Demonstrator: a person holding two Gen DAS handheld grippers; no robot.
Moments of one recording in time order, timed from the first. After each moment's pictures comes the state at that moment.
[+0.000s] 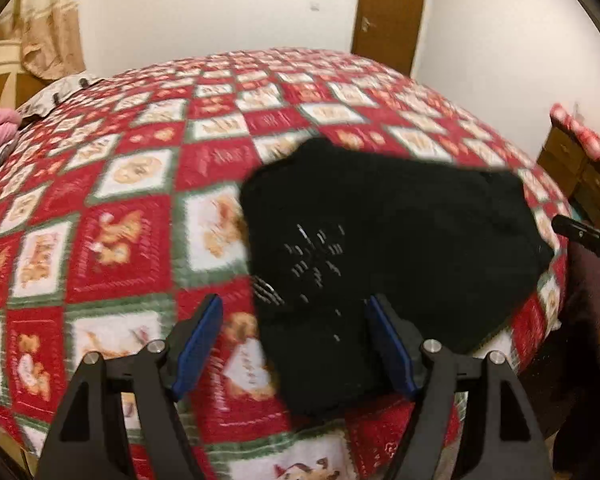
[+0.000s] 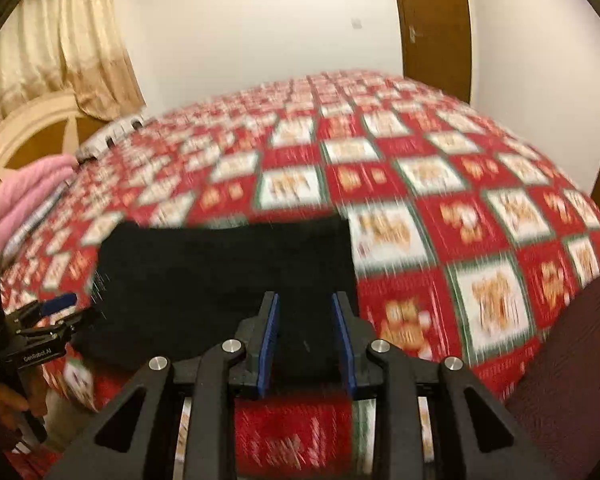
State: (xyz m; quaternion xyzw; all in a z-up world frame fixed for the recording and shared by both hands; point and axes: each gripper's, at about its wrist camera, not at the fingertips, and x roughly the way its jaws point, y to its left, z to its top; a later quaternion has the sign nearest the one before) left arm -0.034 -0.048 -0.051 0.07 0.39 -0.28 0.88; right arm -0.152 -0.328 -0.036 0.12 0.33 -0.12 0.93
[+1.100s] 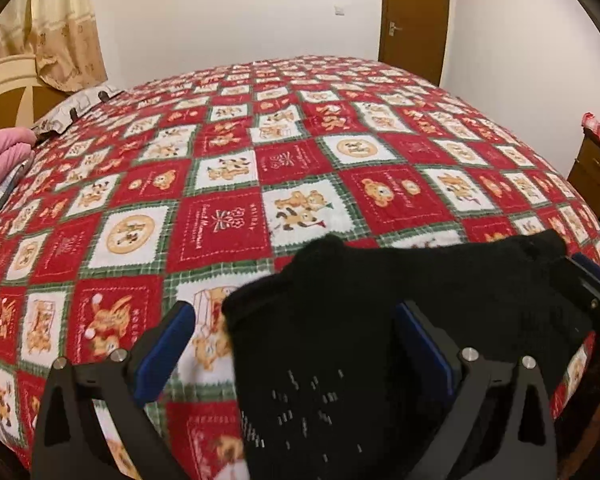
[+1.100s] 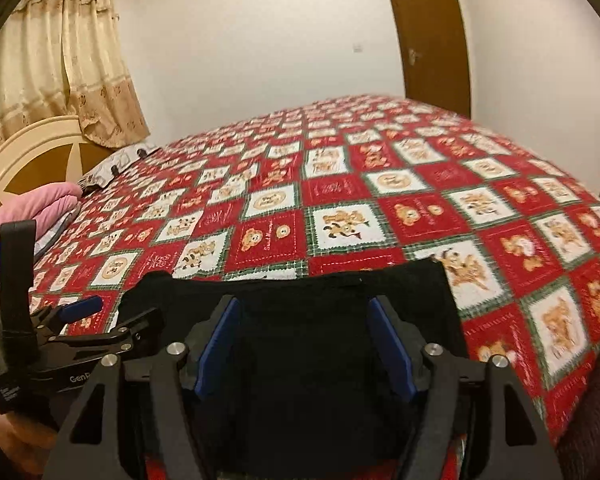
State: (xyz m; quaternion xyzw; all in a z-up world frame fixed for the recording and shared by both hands) left arm 0.003 -0.100 -0.041 0.09 0.37 -0.23 0.89; right arm -0.101 -0.275 -0.040 0.13 0.27 -0.14 0.94
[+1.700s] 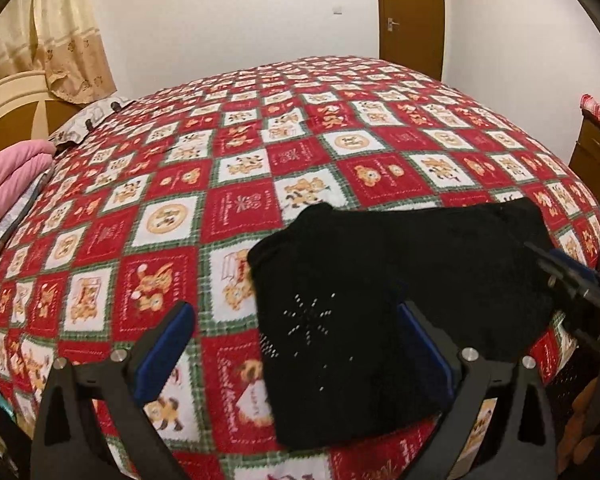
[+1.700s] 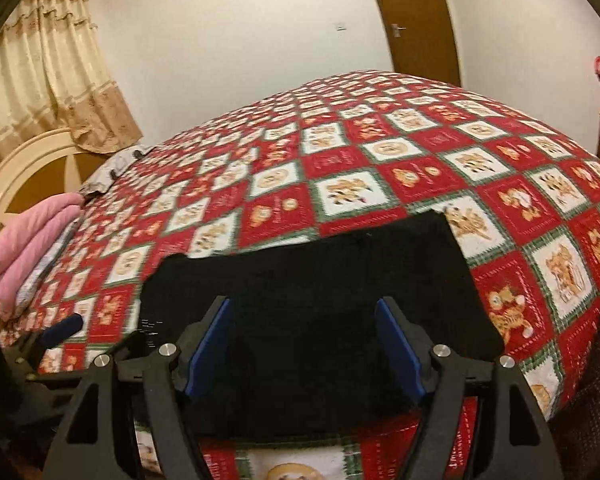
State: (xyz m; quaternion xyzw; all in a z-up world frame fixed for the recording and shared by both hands) left arm -0.039 -0.082 -0.021 0.13 0.37 -0.20 0.90; right arm -0.110 -0.265 -0.039 0.18 0.31 -0.12 0.93
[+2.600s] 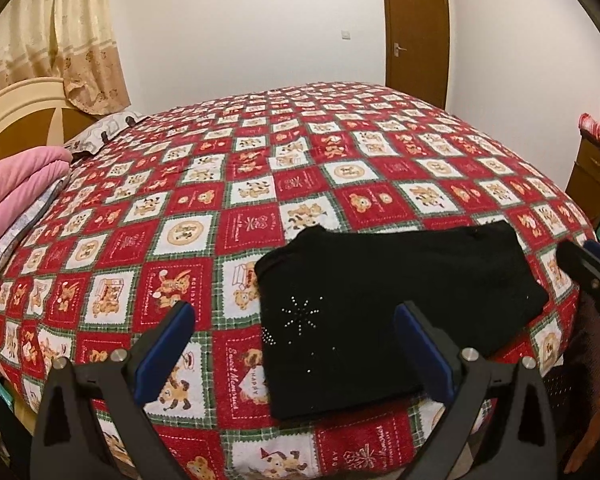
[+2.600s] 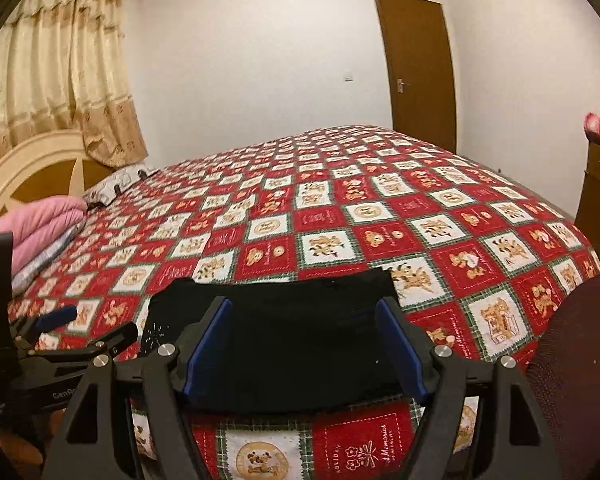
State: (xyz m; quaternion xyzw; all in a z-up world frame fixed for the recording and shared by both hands) left arm -0.070 -0.072 0.006 0.10 0.33 -0.20 0.92; right arm -0.176 -0.260 0.008 0.12 0.23 -0.16 0.95
